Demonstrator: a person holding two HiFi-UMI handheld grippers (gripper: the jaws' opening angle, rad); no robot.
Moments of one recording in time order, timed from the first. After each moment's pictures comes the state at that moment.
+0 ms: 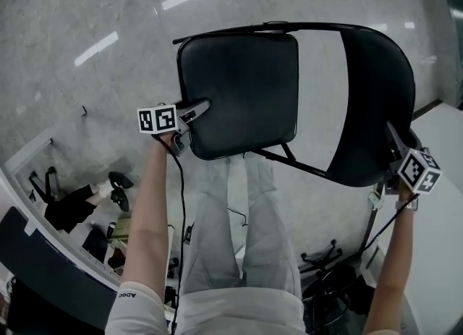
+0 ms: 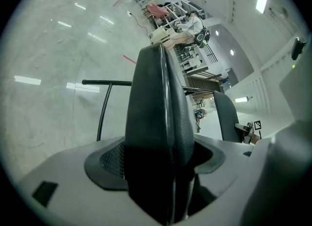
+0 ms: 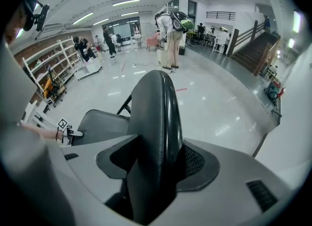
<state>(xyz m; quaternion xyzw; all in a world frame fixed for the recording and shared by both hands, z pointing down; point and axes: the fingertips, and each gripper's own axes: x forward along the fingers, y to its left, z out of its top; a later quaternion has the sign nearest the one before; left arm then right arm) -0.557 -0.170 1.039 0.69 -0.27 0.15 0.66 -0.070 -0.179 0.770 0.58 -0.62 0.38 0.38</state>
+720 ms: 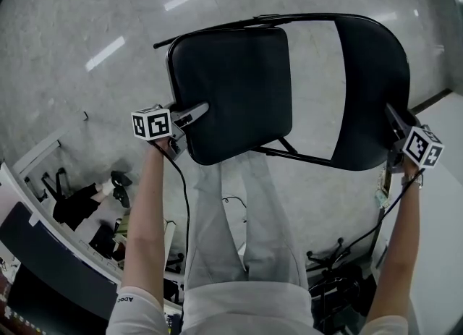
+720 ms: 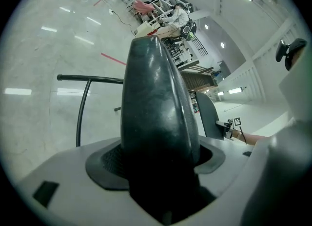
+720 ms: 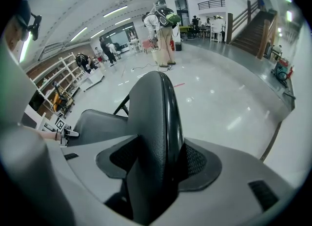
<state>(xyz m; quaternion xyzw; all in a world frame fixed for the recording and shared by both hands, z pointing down) -0.452 -0.173 0.986 0.72 -0.24 0.15 0.63 0.066 -0.181 0.823 0.55 -0.64 0.43 0.32</state>
